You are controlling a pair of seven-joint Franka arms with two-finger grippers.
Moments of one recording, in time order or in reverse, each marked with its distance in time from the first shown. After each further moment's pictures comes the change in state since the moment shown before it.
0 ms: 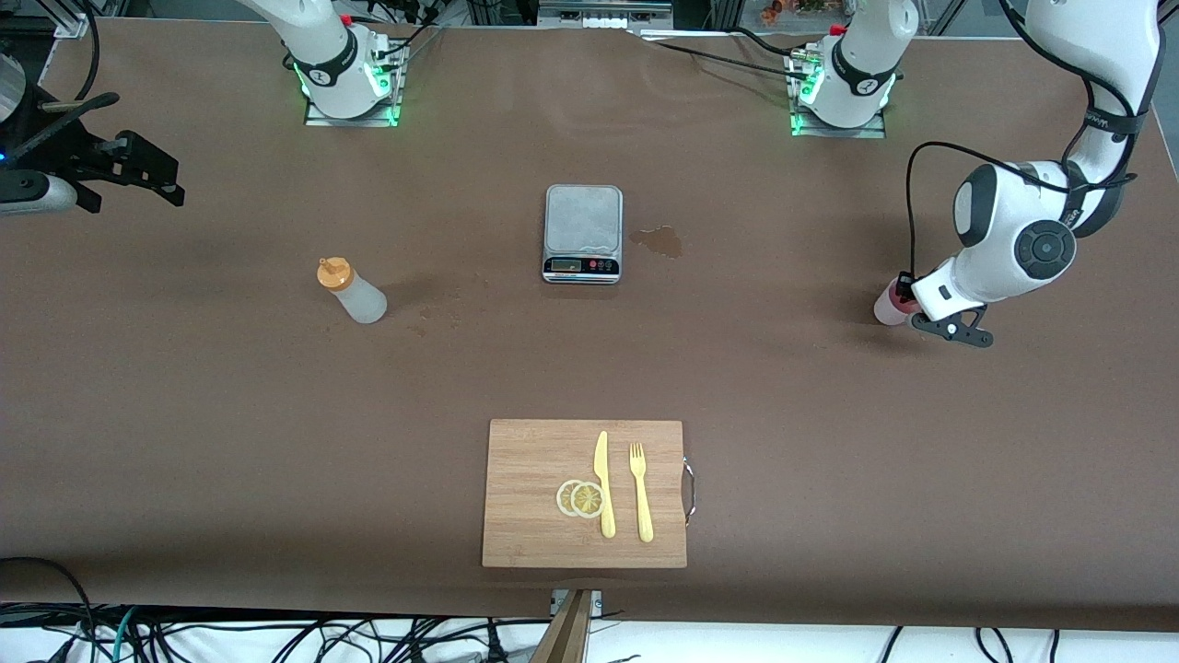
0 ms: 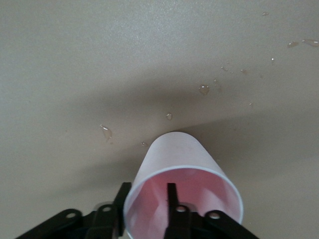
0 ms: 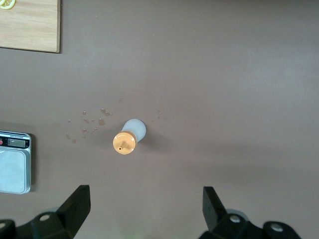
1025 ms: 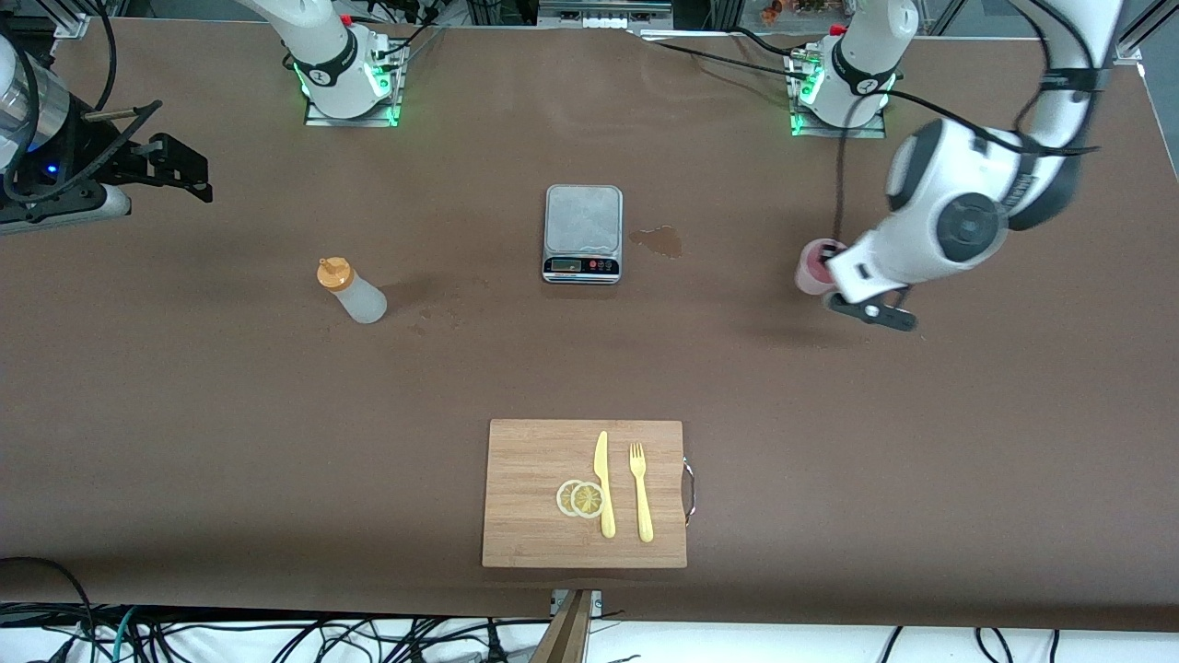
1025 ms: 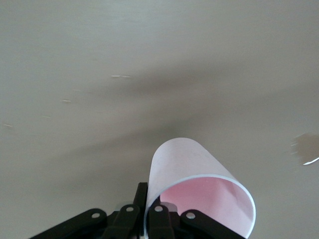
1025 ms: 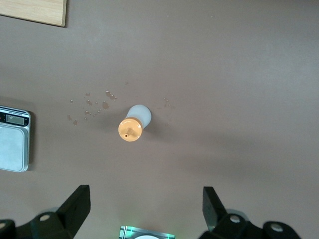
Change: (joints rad) left arm -0.017 -0.108 -0.385 0.185 -0.129 -0.395 -0.392; right arm 0.033 0.026 0.002 -0.001 0.000 -0.046 -0.048
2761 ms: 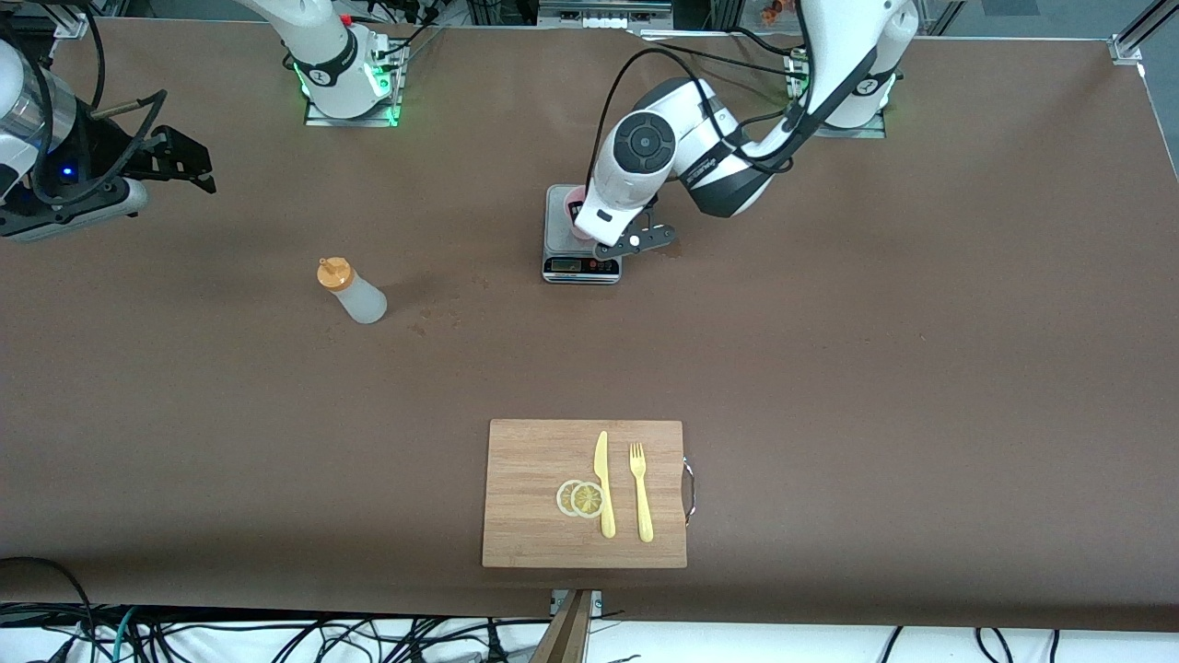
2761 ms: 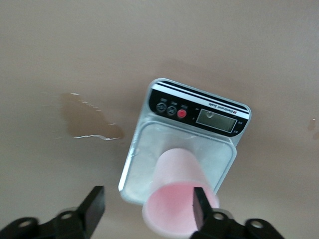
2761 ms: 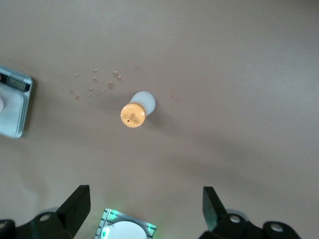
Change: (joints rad) left arm -0.249 0.328 -0.344 0.328 0.032 0.044 -1.095; right arm 0.000 0.008 -0.006 -0.005 0.023 -0.042 -0.218
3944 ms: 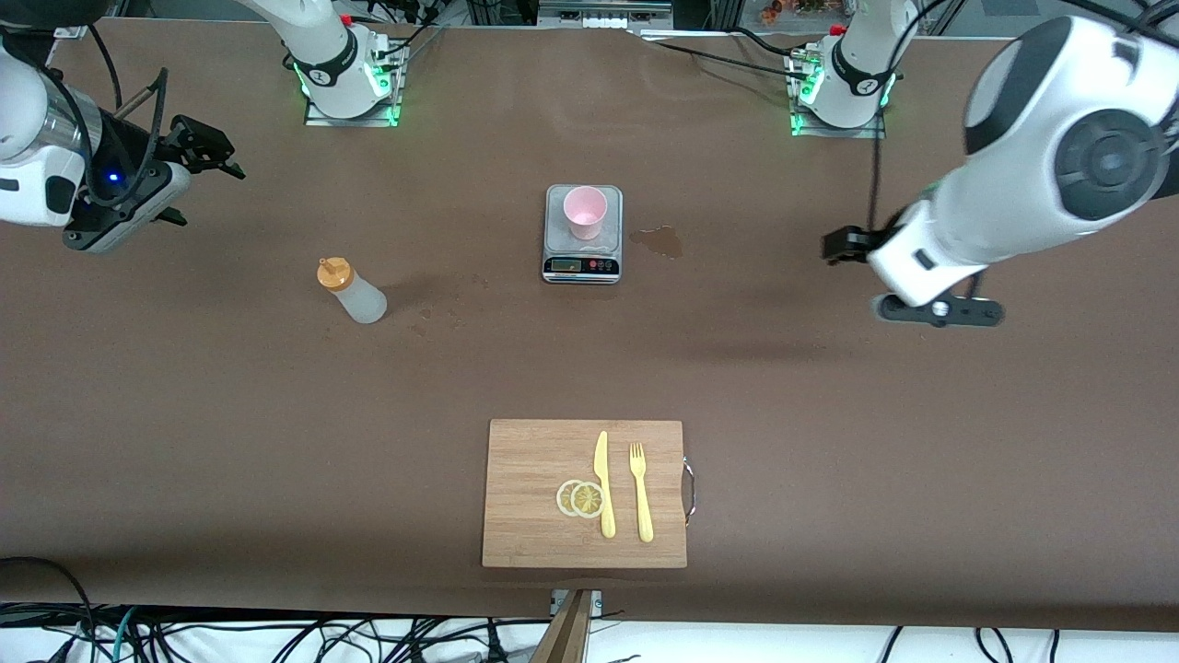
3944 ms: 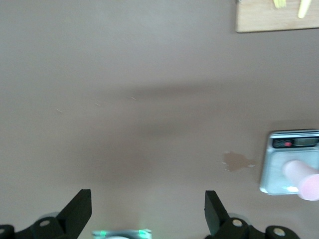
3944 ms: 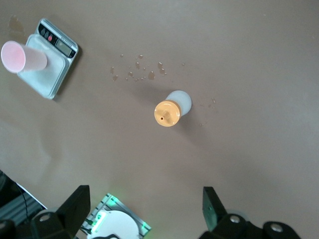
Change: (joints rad) left arm 0.266 -0.235 0.358 0.332 0.005 -0.550 0.987; right arm -0.005 0.016 -0.033 -0.062 0.117 0.003 -0.329
